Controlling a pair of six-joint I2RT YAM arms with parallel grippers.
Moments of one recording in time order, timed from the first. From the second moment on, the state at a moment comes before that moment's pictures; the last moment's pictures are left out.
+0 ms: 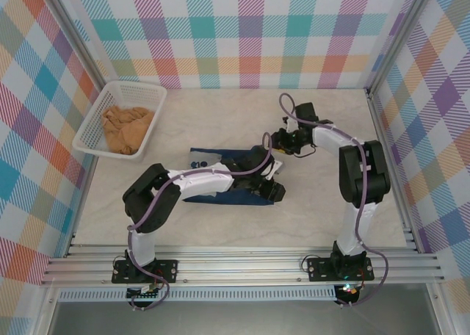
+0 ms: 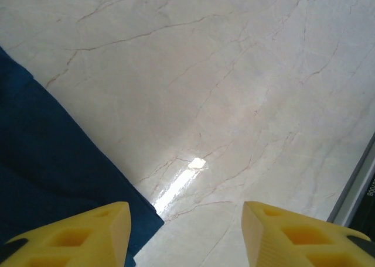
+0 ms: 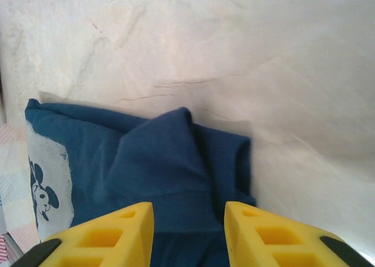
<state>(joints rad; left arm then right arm) -0.93 1.92 1.31 -0.32 0.30 -0.41 0.23 1.91 1.30 -0.47 -0.55 0.43</state>
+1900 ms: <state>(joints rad) -0.60 1.63 1.09 -0.36 0.32 -0.54 0.35 1.74 1.26 -0.51 -0.44 0.33</state>
